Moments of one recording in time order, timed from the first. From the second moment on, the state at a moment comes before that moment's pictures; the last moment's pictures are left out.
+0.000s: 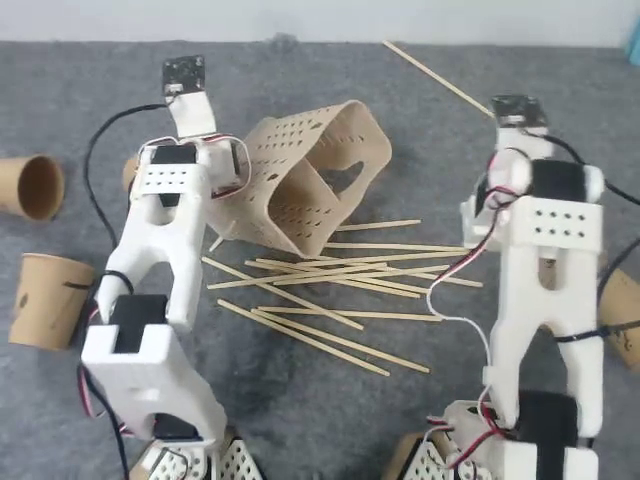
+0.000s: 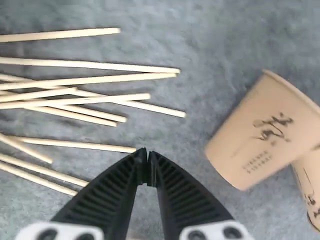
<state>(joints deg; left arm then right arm) -7.1 19.2 9.0 48.6 12.8 -0.5 -13.5 7.2 92.7 6.7</state>
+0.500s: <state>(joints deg) -7.6 21.1 9.9 48.9 12.9 -15.1 -13.6 7.9 70.4 -15.7</state>
